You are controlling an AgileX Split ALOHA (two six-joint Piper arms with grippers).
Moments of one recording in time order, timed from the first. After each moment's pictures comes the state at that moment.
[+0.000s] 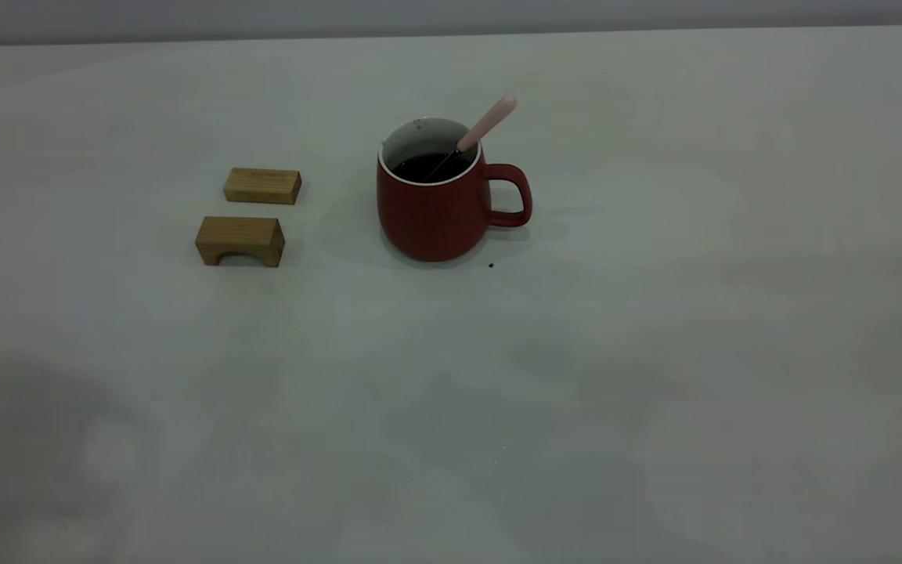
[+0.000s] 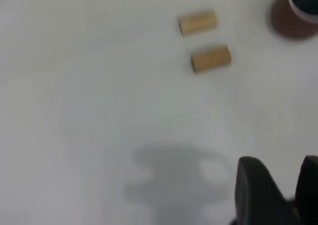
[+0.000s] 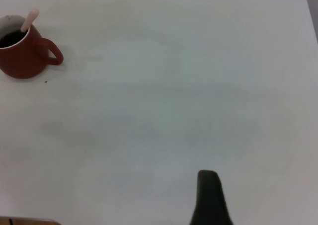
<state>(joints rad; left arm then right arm) -0.31 0.99 -0.91 0.11 0.89 -0.01 0.04 0.02 -0.47 0.03 1.13 -0.04</state>
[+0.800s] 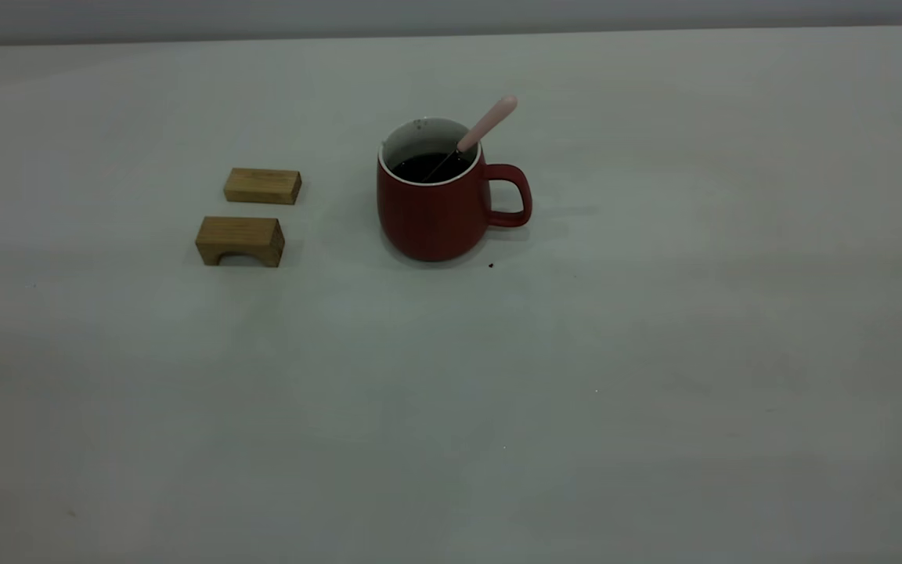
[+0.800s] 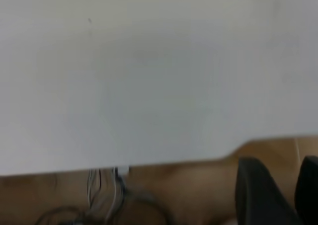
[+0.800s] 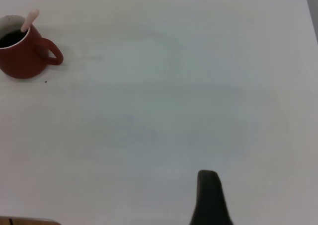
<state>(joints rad) -0.10 0.21 -0.49 0.08 1.11 -0.04 0.04 0.02 -0.47 0.03 1.13 -0.04</state>
